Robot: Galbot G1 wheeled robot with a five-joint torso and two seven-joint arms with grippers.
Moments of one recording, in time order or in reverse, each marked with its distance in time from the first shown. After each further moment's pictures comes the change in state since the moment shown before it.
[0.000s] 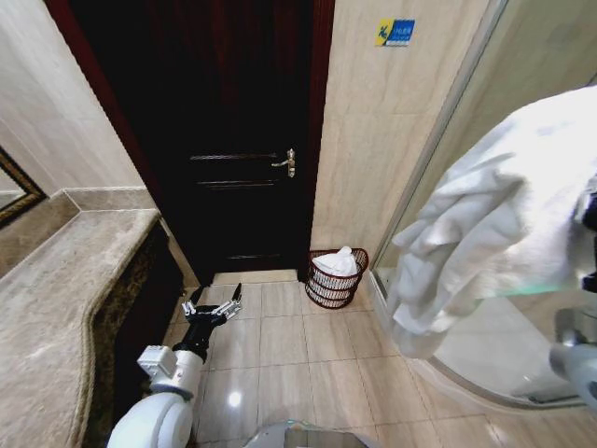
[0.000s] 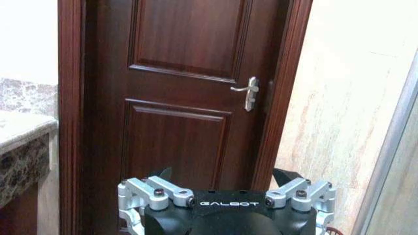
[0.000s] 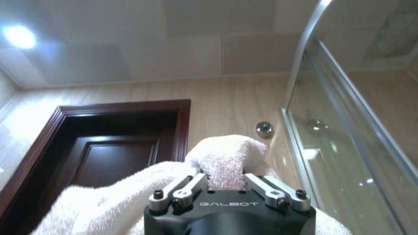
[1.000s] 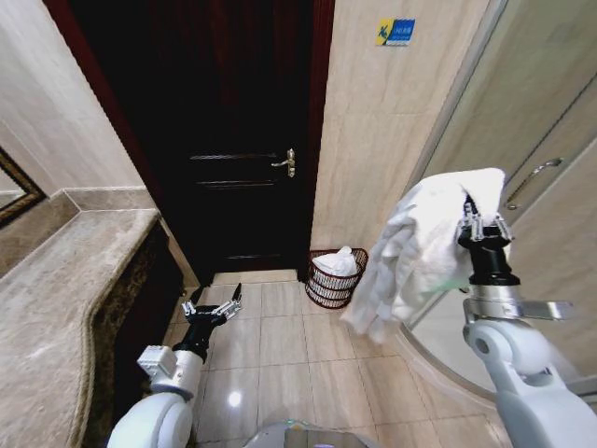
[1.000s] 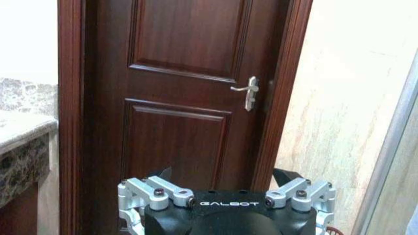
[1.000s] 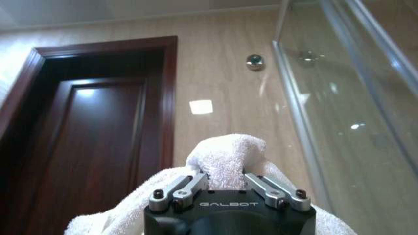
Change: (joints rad) left arm 0.000 0.000 0.000 0.000 0.000 0.000 0.000; right arm 0.171 0.051 -0.373 -0.283 -0.223 0.044 -0.005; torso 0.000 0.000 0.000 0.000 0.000
